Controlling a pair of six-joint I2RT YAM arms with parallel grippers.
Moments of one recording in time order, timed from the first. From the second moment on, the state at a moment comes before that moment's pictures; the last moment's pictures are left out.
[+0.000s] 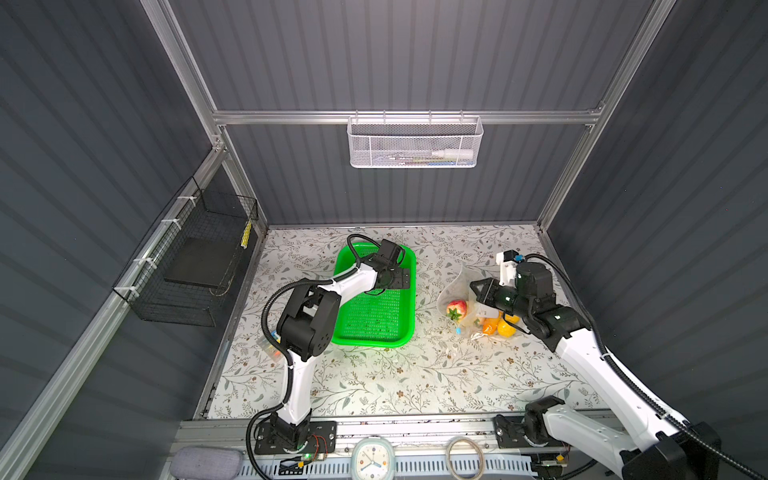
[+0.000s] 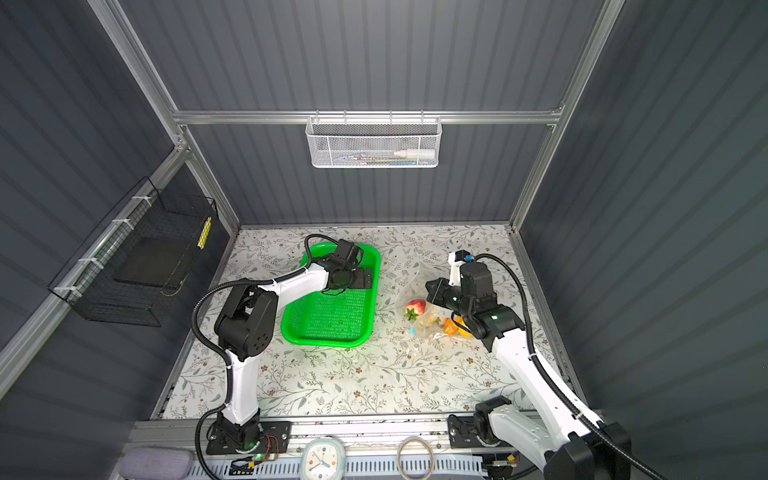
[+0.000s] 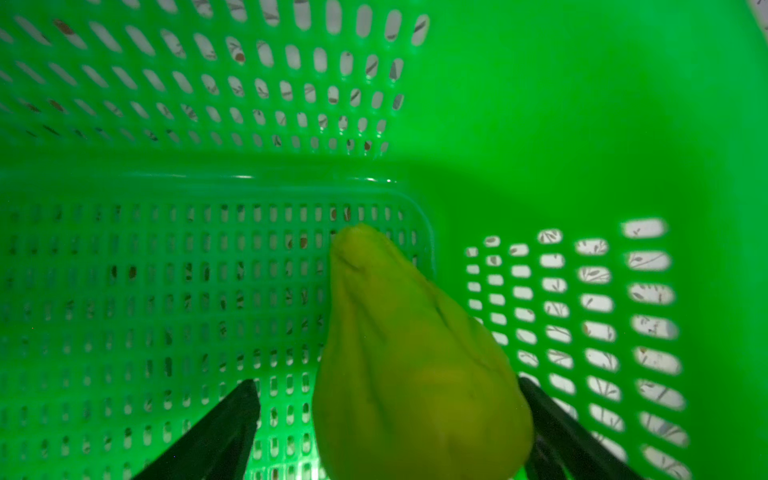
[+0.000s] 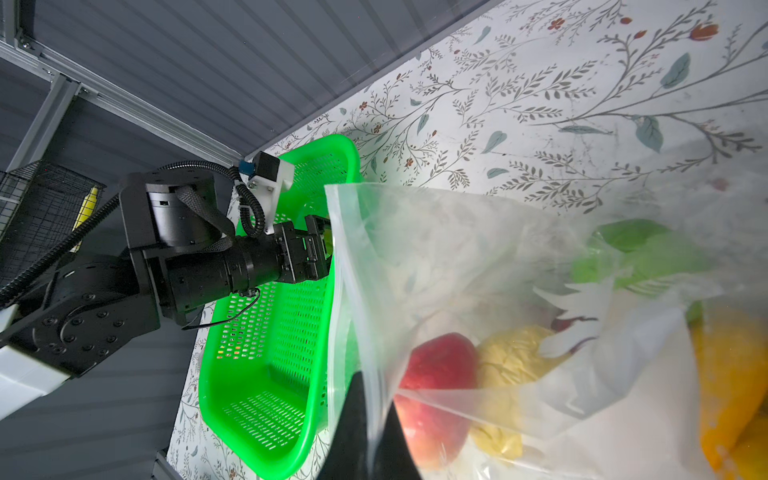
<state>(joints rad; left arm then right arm) -0.56 2.09 1.53 -0.44 -0.03 -0.44 0.30 1.02 0.82 -0.35 -0.26 0.63</state>
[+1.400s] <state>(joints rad) -0.50 2.00 1.47 -0.40 0.08 -0.38 0.30 1.02 0.83 -0.35 -0.24 0.63</state>
